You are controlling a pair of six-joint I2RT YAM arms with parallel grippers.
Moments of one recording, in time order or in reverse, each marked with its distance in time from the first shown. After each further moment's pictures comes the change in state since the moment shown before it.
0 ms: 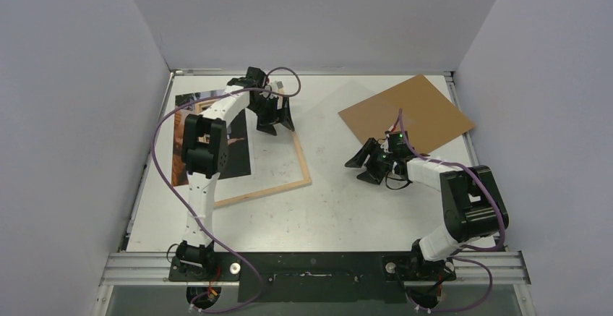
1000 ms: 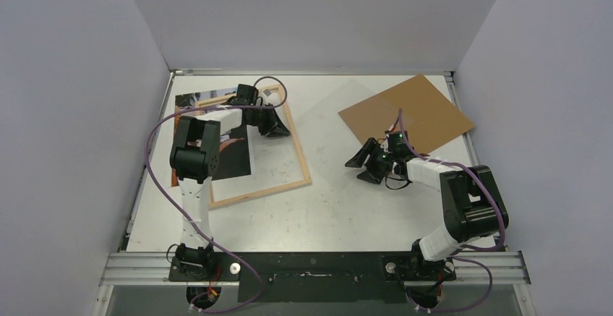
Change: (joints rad) left arm 0.040 -0.129 -0.475 0.567 0.159 -0.407; right arm 0.006 0.001 0.001 0.005 0.009 -0.006
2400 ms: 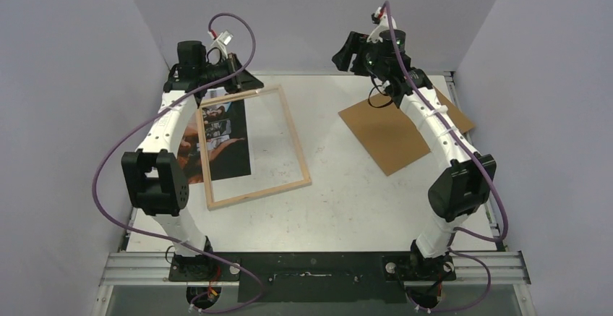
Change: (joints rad) left arm 0.172 -0.422 0.100 -0.030 0.246 0.171; right arm 0.127 0.164 1.081 -0.316 0.351 -0.414
